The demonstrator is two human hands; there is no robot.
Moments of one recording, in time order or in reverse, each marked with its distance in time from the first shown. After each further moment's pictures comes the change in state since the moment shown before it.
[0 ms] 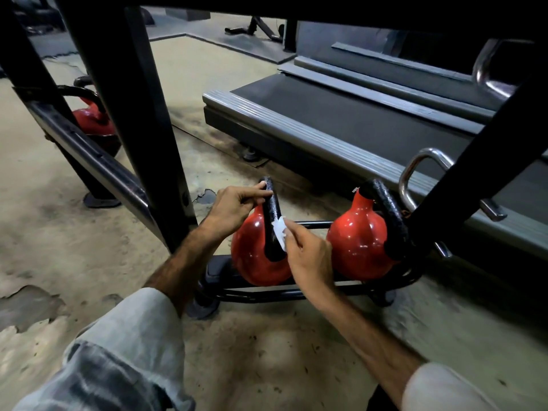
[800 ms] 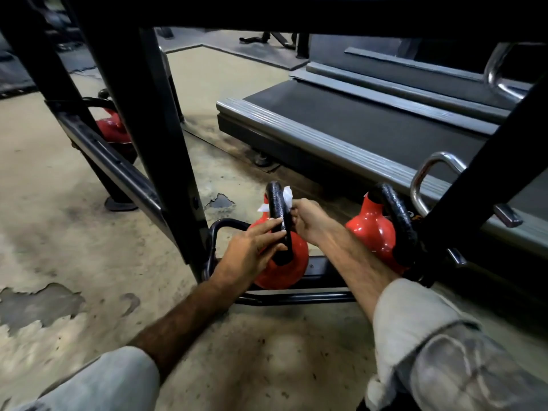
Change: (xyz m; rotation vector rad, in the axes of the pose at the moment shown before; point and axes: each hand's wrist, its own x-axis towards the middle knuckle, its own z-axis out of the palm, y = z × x) left_hand -0.078 0.017 0.028 0.383 0.081 0.346; right_hand 0.105 0.001 0.025 0.754 -0.481 0.687
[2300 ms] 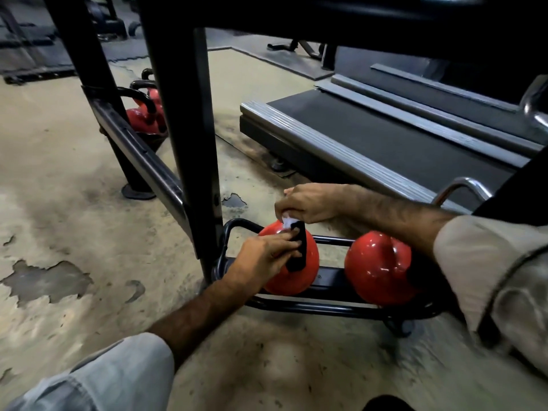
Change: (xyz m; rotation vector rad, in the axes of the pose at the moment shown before) left_hand -0.006 -0.004 0.003 -0.072 0.054 -0.027; right_hand 0.023 -0.072 0.013 -1.934 -0.785 -0.939
